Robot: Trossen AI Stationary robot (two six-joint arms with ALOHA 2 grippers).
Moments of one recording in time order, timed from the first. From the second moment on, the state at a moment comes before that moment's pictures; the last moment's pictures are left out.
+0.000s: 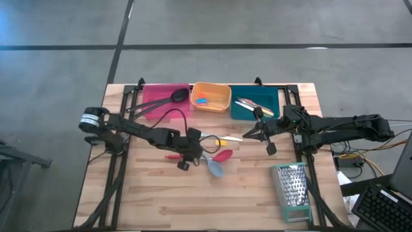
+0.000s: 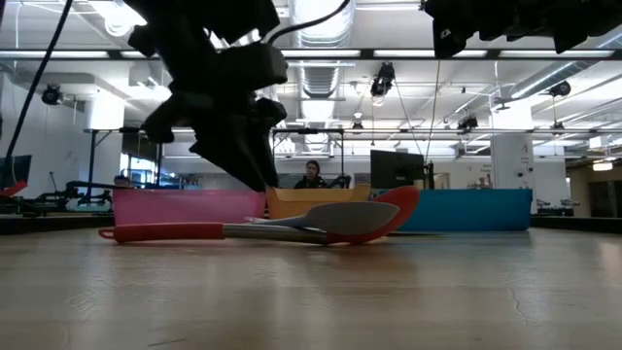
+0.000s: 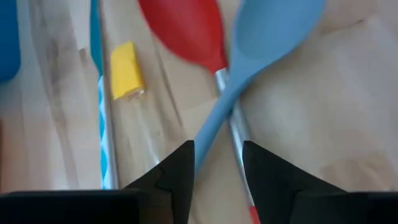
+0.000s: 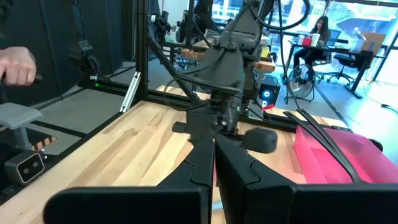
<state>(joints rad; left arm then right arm) -0.12 1.61 0.97 -0.29 -0.10 0.32 -0.12 0.85 0.50 0.27 -0.39 -0.11</state>
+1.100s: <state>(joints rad) -0.06 1.80 1.02 -0.23 -0.09 0.38 -0.12 0.85 0.50 0.27 -0.39 -0.11</state>
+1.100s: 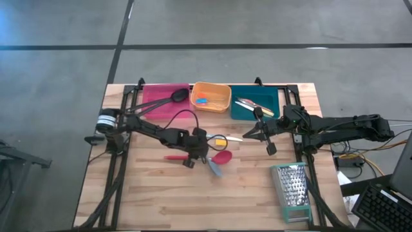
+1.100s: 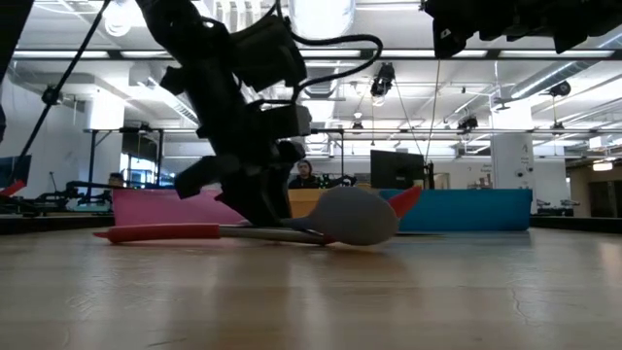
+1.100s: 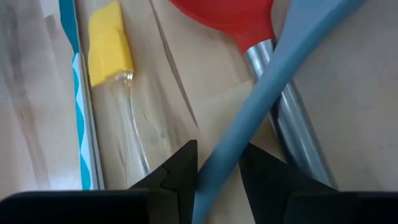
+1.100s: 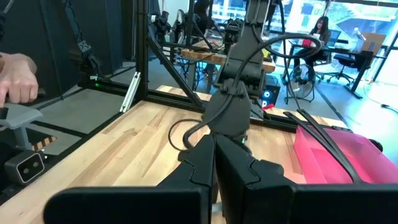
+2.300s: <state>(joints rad) -0.06 1.47 1.18 -0.60 -0.34 0.36 -0.12 0.85 0.50 0.26 -0.39 -0.11</state>
